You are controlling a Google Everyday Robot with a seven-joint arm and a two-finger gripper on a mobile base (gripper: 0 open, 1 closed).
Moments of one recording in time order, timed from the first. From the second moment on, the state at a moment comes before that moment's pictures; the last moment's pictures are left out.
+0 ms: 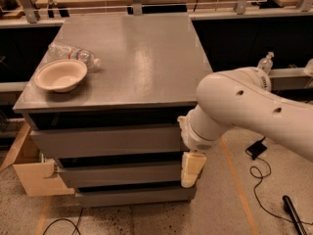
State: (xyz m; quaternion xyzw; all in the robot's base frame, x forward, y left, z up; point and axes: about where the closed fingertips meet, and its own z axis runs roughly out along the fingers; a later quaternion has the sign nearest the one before) arm 0.464 -0.075 0.738 -0.70 0.70 0.02 0.15
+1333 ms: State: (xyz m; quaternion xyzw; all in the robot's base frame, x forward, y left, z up) arm 0.514 -0.059 0.694 -0.71 0.68 -0.04 0.18
